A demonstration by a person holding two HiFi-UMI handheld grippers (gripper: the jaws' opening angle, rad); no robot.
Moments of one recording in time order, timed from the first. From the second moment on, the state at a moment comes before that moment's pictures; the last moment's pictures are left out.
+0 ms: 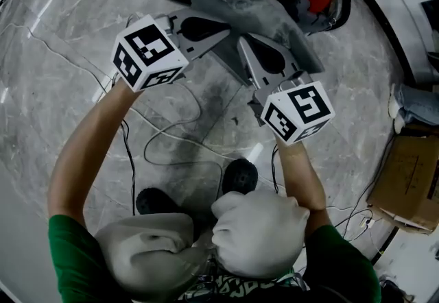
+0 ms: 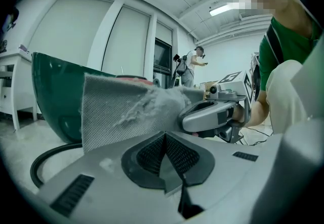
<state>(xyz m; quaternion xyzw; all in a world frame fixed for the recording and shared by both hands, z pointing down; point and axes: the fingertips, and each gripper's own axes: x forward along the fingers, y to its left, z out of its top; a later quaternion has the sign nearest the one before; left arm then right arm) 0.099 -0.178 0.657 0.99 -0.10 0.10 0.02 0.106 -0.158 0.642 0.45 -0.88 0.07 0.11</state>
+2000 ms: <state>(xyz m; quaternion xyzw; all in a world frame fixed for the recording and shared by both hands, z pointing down) 0.037 0.044 -0.088 0.93 -0.33 0.00 0.19 0.152 0.029 -0.124 0.42 -0.88 0.15 0.15</state>
